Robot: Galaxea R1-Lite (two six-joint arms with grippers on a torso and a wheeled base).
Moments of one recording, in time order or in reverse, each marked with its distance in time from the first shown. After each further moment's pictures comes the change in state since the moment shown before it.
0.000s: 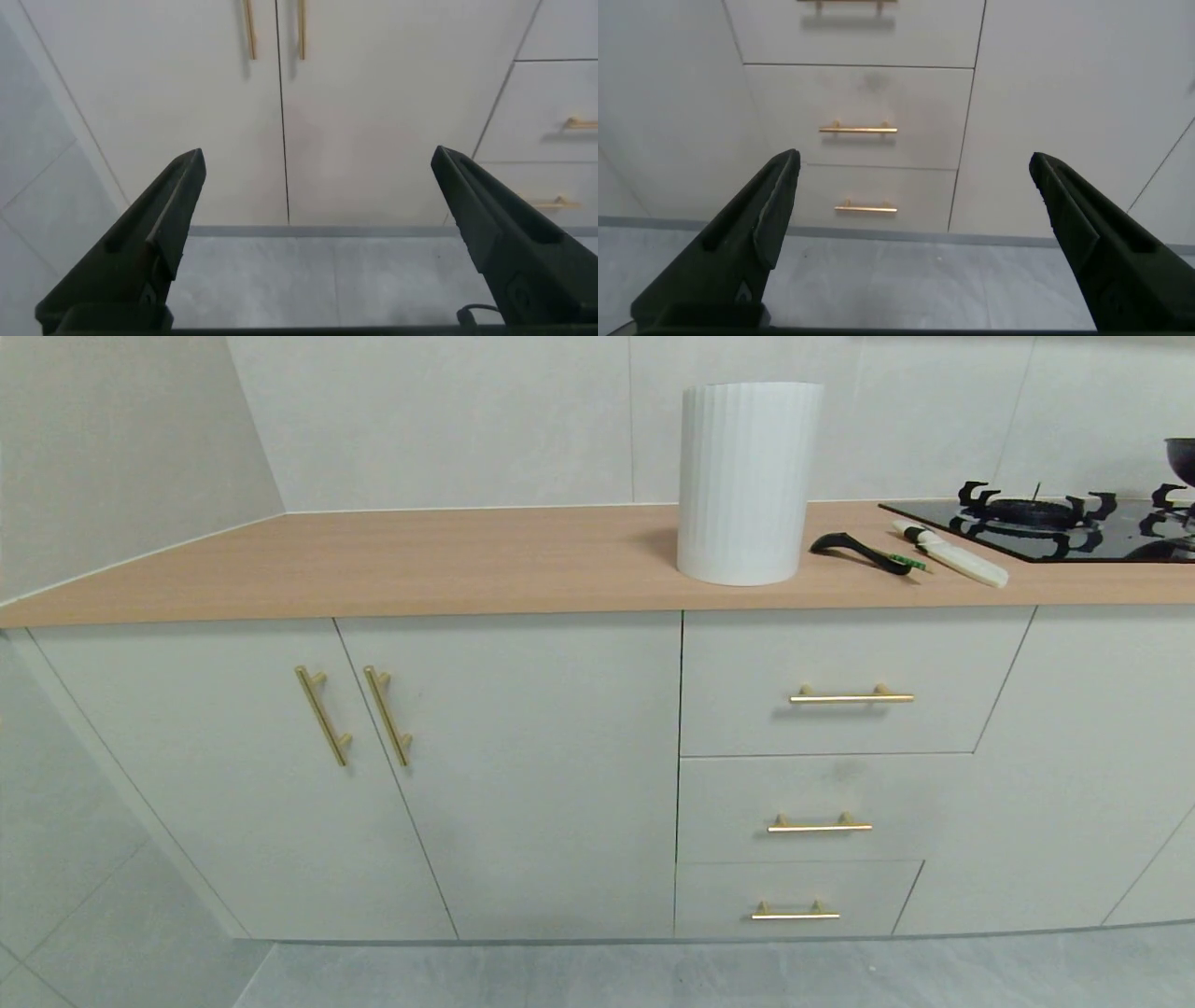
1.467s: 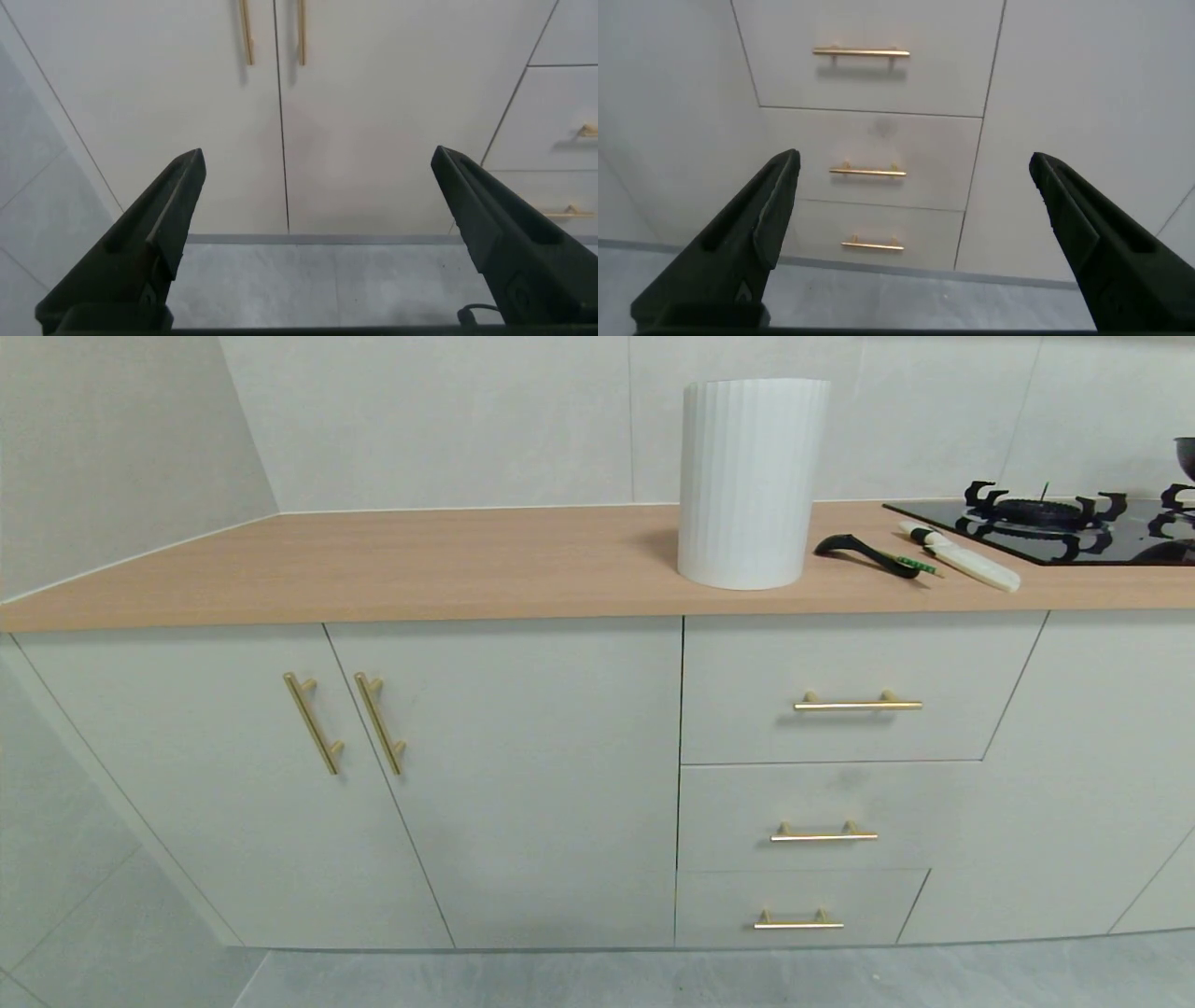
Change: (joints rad) left arm 0.004 0.000 0.000 0.000 0.000 0.000; right arm 0.031 0.164 -0.191 0.013 0.028 0.002
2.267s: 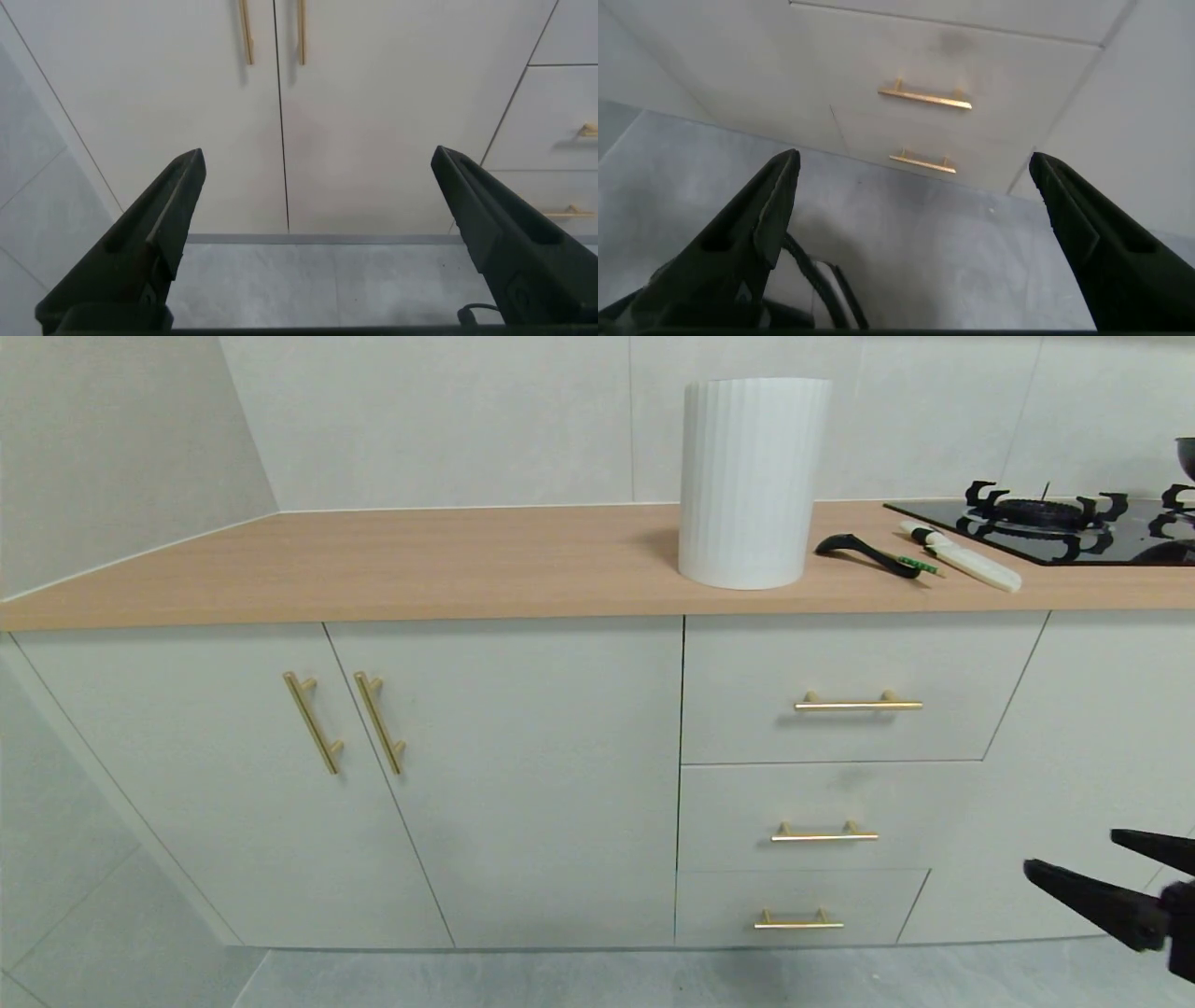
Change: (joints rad) left arm 0.000 0.000 0.000 0.000 0.000 0.000; right arm 0.079 0.910 -0.178 -0.319 0.121 -0.014
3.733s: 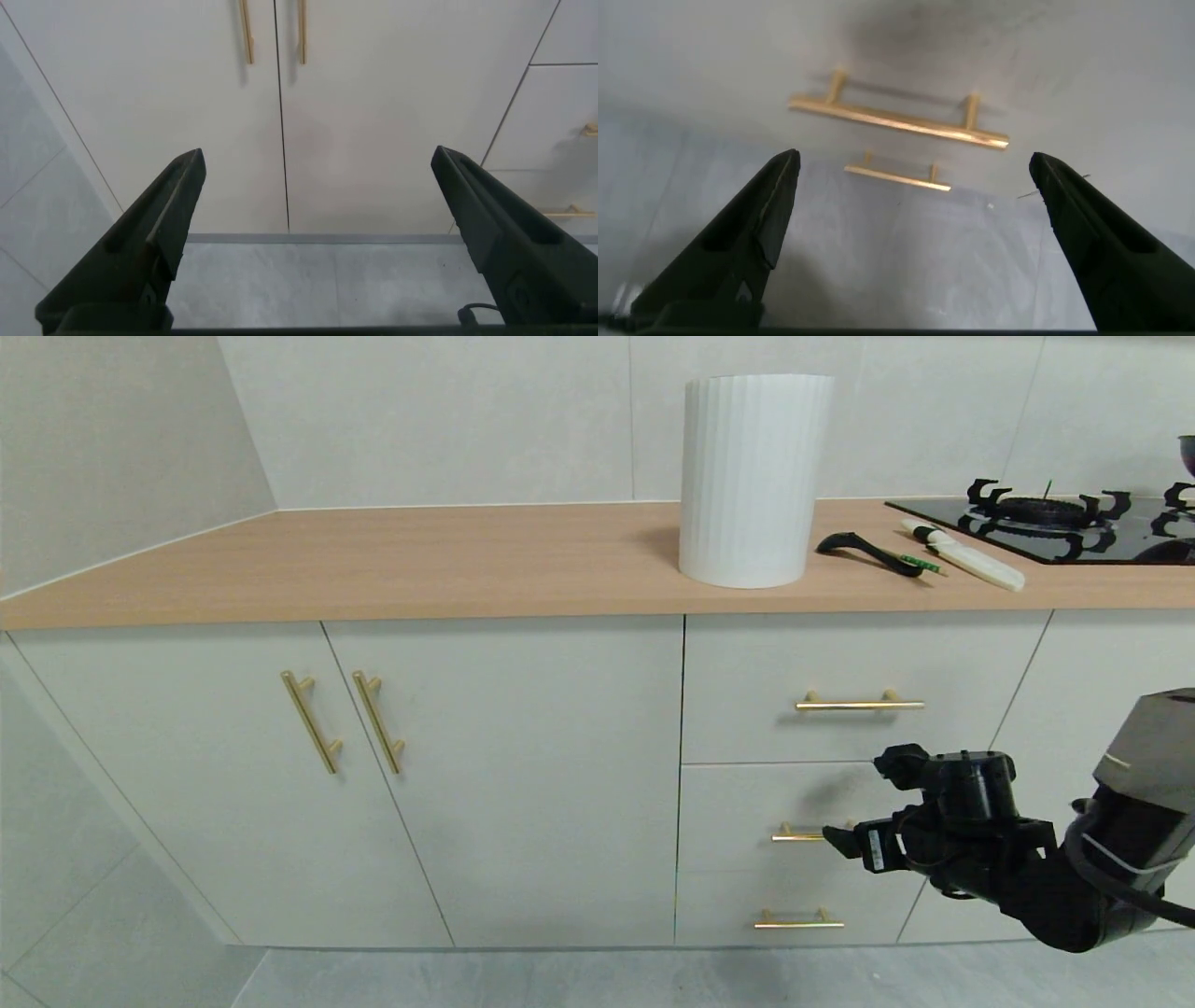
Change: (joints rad) left arm 0.000 0.000 0.000 0.000 0.000 0.000; right arm 0.103 1.088 -0.246 -0.665 -0.241 0.046
